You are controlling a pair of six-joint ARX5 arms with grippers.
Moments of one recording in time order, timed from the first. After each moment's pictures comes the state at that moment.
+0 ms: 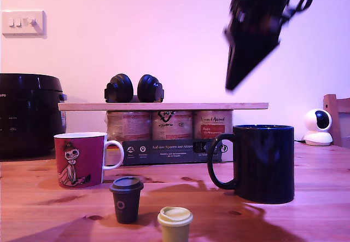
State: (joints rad) left arm 0.06 0.00 0.09 -0.05 0.28 -0.23; right arm 0.64 1.62 1.33 -0.89 0.01 -1.02
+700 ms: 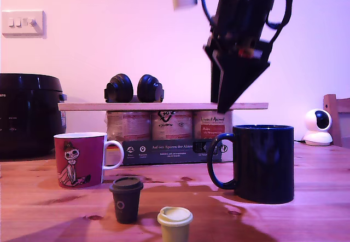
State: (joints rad) left arm 0.06 0.00 0.09 -0.05 0.28 -0.23; right arm 0.67 1.65 1.33 -0.85 0.04 -1.03
